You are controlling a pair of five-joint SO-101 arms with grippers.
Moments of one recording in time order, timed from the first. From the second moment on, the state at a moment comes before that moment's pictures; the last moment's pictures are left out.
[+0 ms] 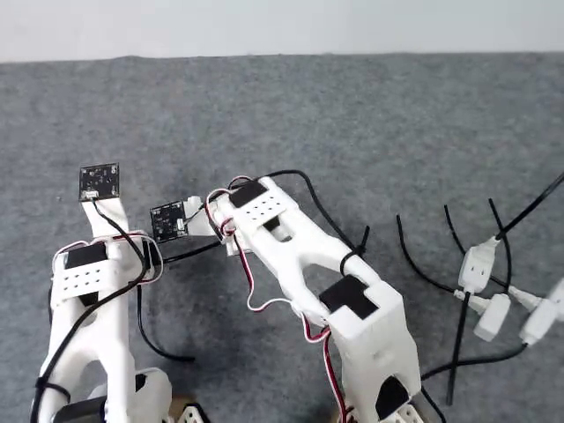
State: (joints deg) left arm -19.0 -25.4 56.9 51.1 0.7; right arm -38.4 30.6 -4.7 56.1 66.2
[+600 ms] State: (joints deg) left arm -19.0 -25.4 56.9 51.1 0.7; right arm -39.3 34.5 -9.3 59.3 70.2
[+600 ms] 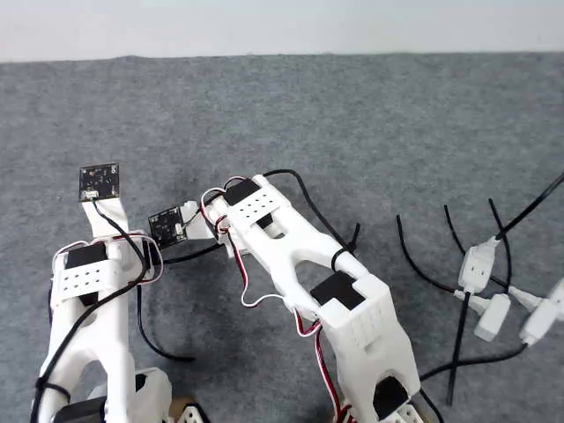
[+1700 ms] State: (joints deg) left arm 21.2 3.3 38.9 46.9 24.1; right arm -14.6 -34.9 45.4 61.5 12.4
